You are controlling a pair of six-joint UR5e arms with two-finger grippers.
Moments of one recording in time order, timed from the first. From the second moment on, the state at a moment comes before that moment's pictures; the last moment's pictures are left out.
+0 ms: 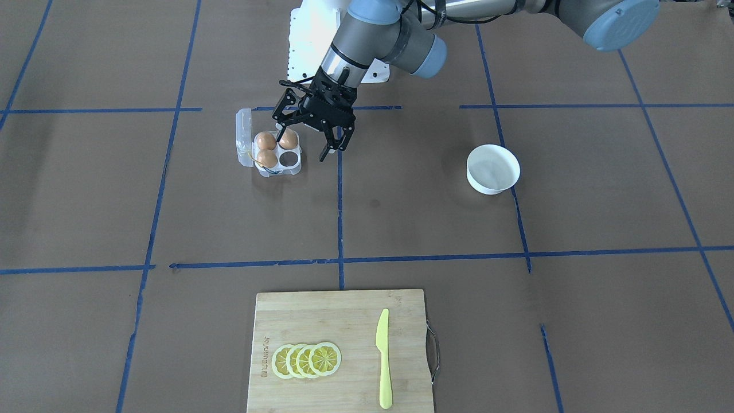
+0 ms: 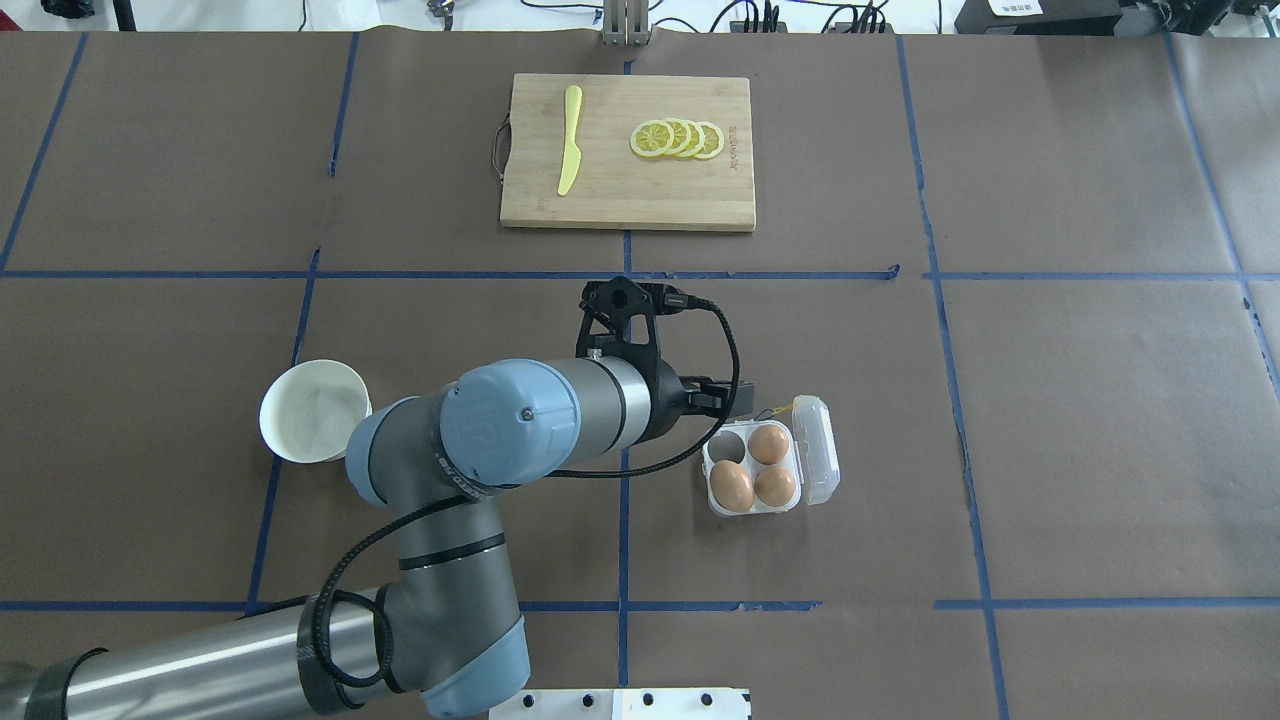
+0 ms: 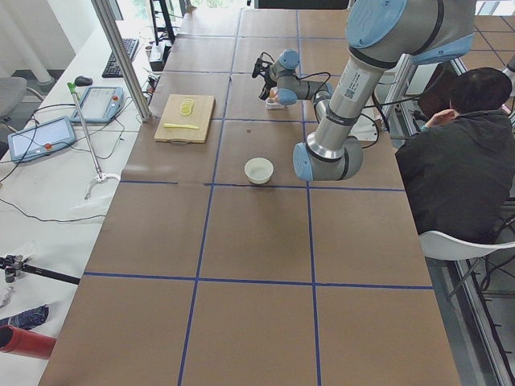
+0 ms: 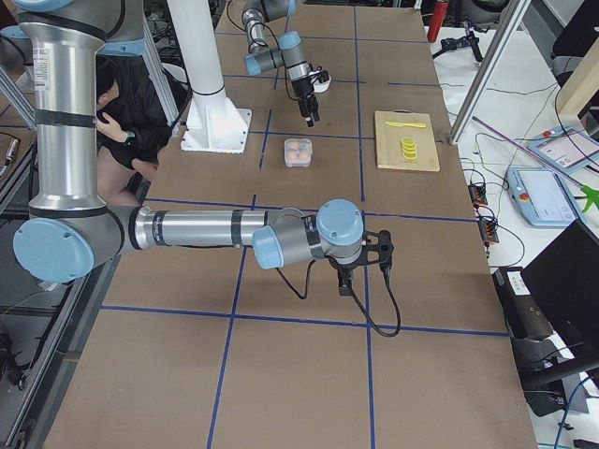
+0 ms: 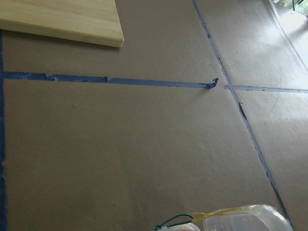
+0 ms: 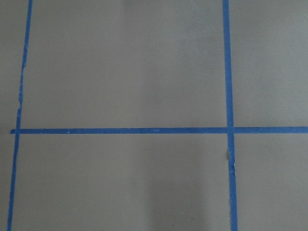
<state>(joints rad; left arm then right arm) -0.37 -2.30 -1.62 -2.12 -1.56 -1.20 1.53 -1.62 1.71 -1.31 2.50 0.32</state>
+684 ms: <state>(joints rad) -0.59 -2.16 -1.93 -1.75 -1.71 -1.00 1.10 -1.65 1.80 -0.80 2.29 1.08</state>
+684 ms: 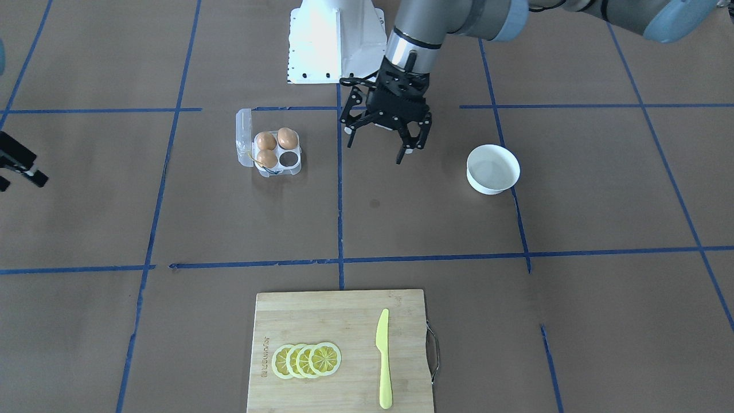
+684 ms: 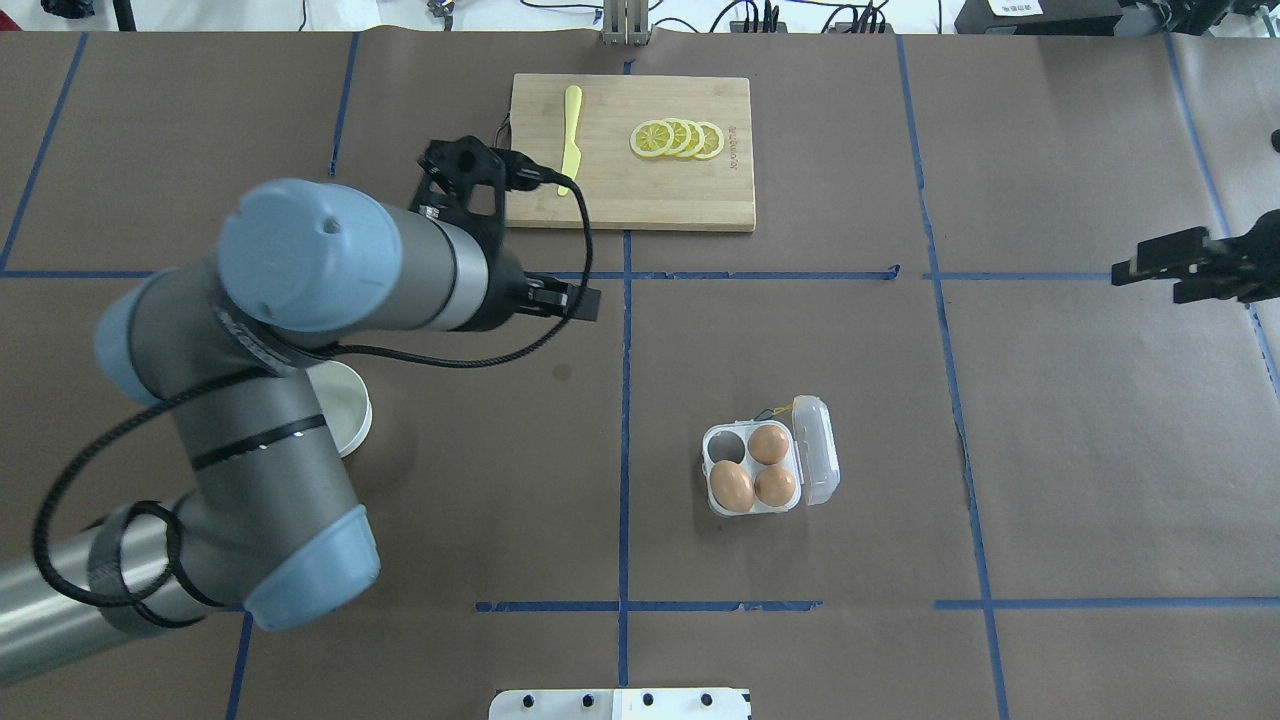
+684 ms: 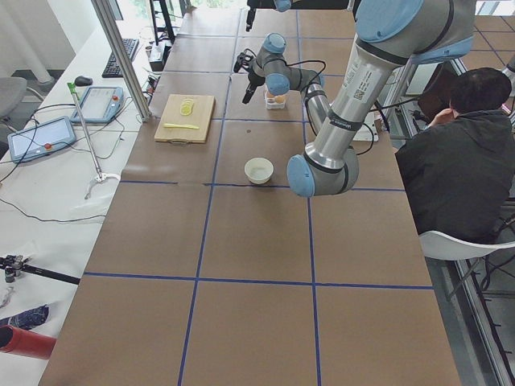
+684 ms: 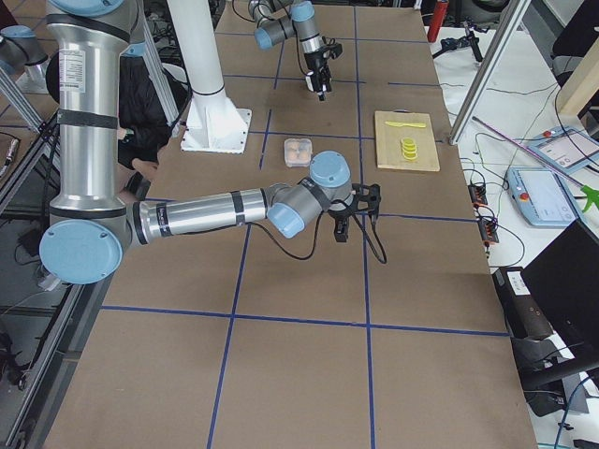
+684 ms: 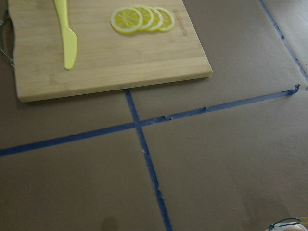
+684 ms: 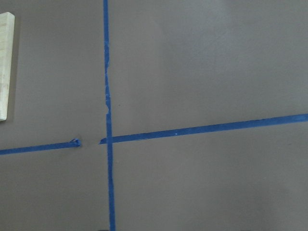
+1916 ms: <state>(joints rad) -1.13 -1.95 -2.01 -1.49 -1.95 -0.37 0.60 -1.55 1.84 -0.68 2.11 1.30</state>
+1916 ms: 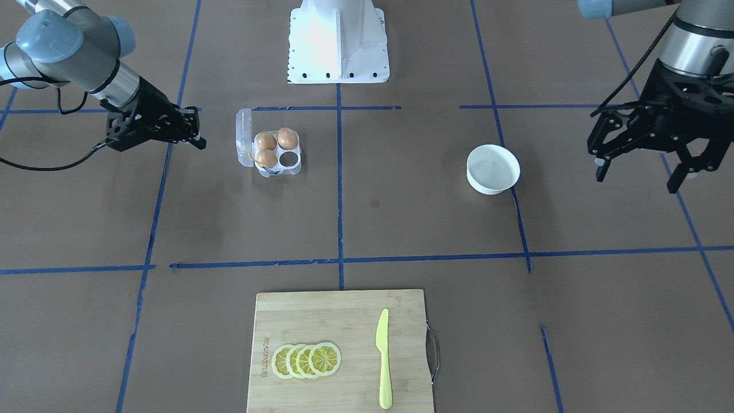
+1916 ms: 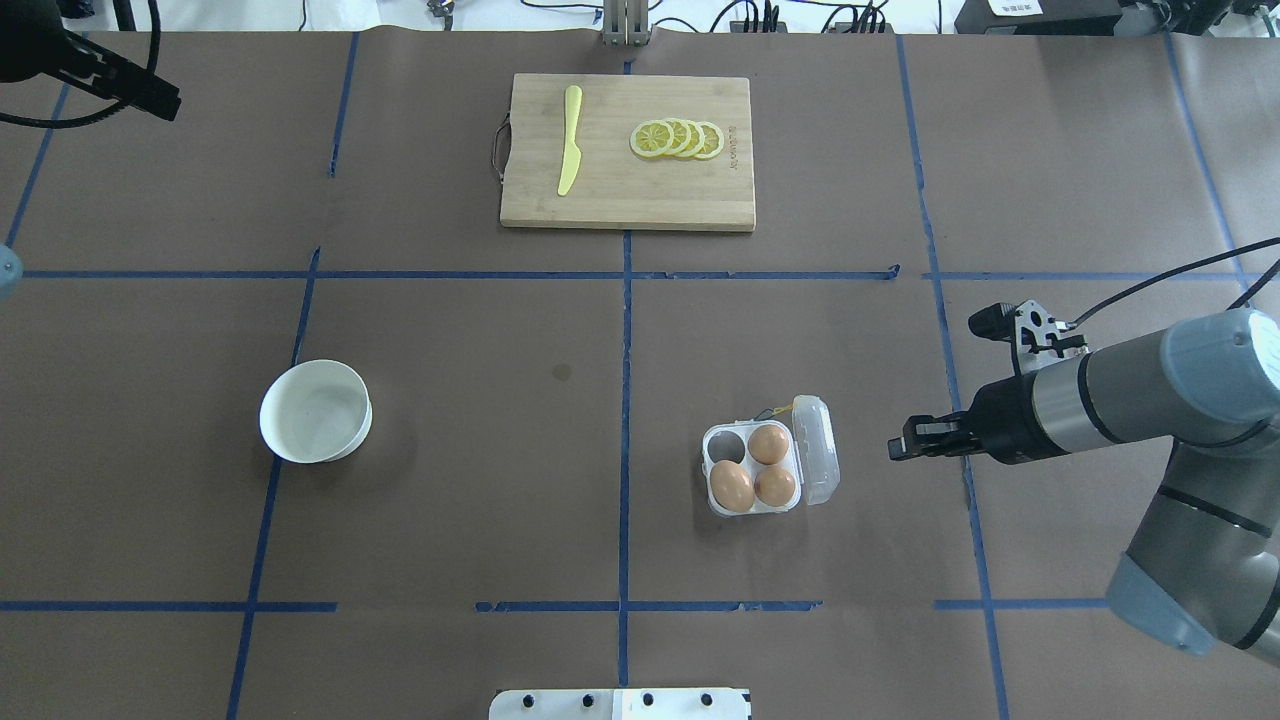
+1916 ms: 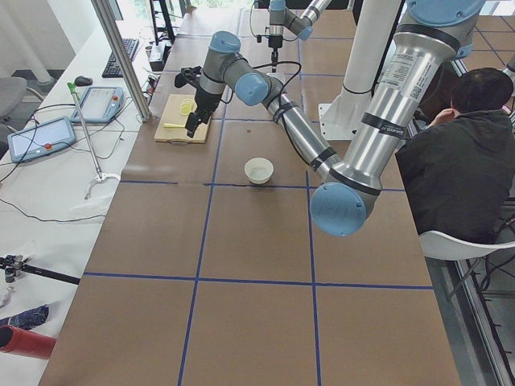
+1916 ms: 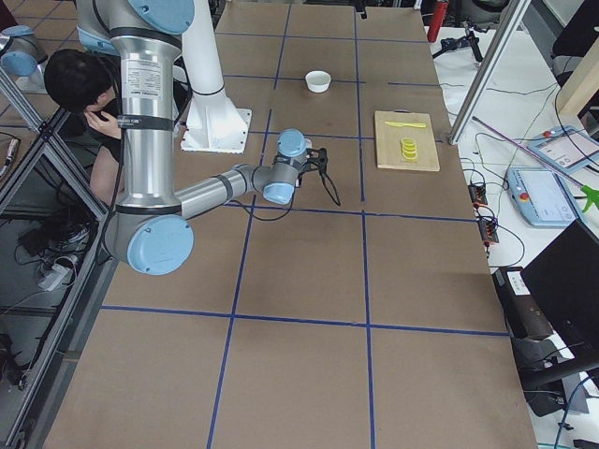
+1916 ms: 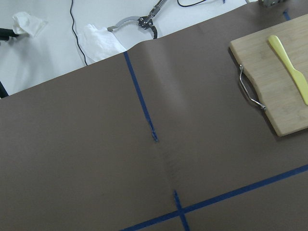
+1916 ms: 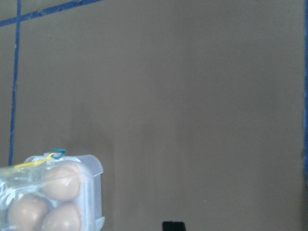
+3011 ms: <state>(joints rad) -1.18 -1.89 -1.95 -1.50 -1.97 -0.21 0.51 -1.13 1.86 -1.02 2.07 1.38</state>
